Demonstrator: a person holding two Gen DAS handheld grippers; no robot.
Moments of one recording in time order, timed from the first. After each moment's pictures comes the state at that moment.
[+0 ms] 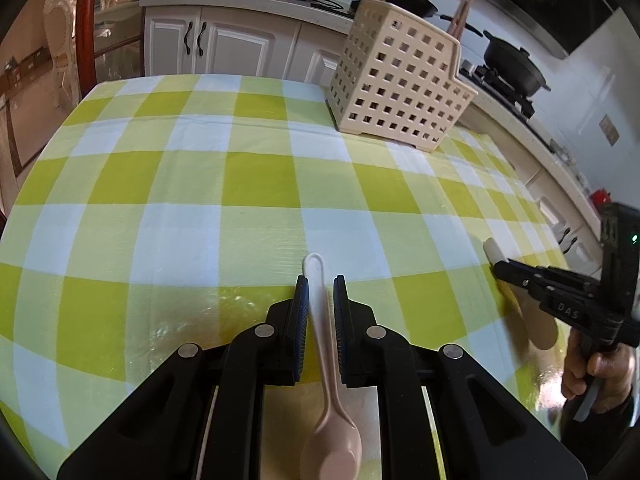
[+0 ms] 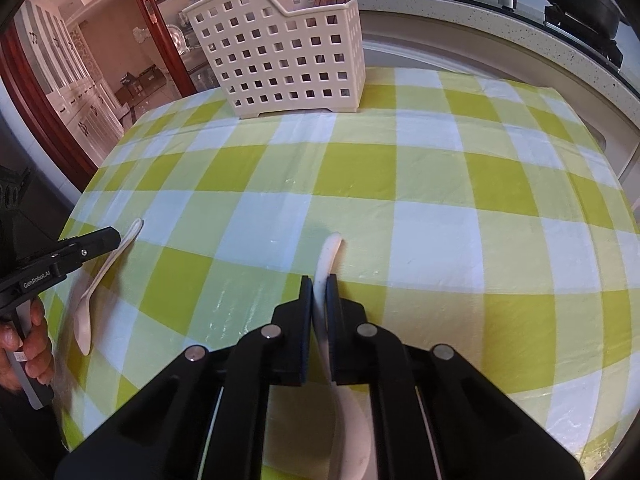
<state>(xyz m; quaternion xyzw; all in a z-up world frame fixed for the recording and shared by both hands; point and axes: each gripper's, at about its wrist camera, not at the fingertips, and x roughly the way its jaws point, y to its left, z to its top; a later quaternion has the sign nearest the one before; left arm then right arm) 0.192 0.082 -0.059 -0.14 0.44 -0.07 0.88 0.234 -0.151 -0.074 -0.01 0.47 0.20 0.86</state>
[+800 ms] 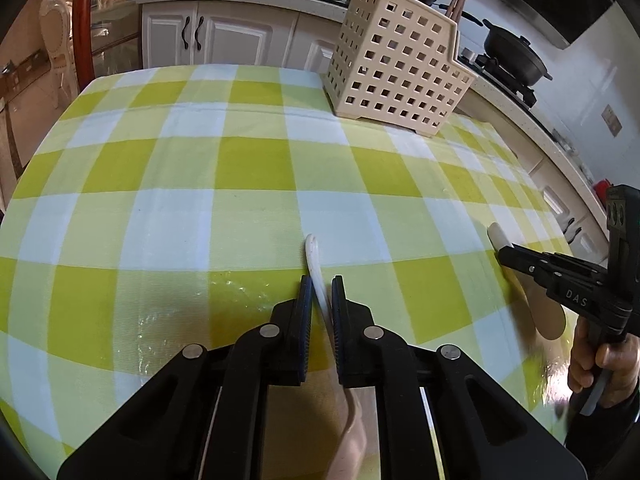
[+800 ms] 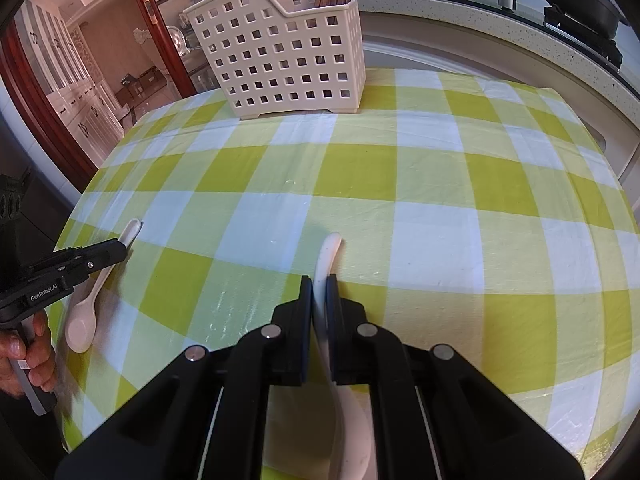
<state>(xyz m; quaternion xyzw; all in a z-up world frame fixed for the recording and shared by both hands) 0.190 0.072 -0.066 -0.11 0.46 -0.07 0.88 0.235 -0.151 -0.074 -0.01 0.47 0.20 0.86</state>
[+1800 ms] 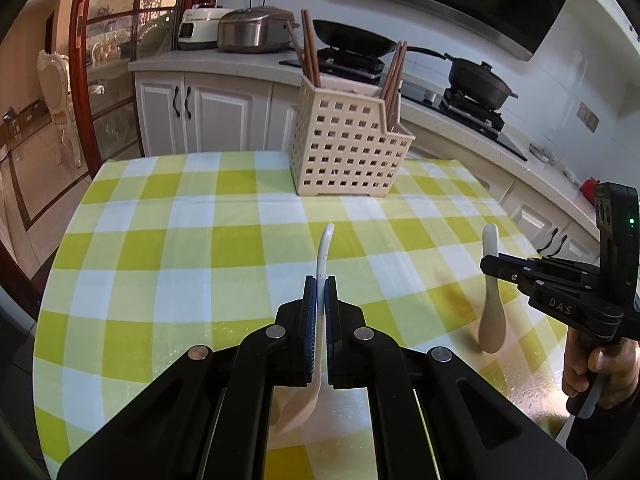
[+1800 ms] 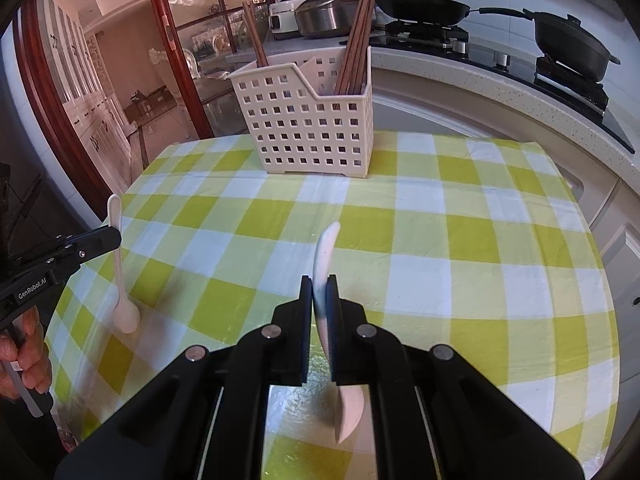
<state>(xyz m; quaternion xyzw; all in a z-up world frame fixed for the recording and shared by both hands) 0.160 0.046 0.016 -0.07 0.37 -0.07 0.92 0.203 -0.158 -0.008 -0.02 0.40 0.21 0.89</state>
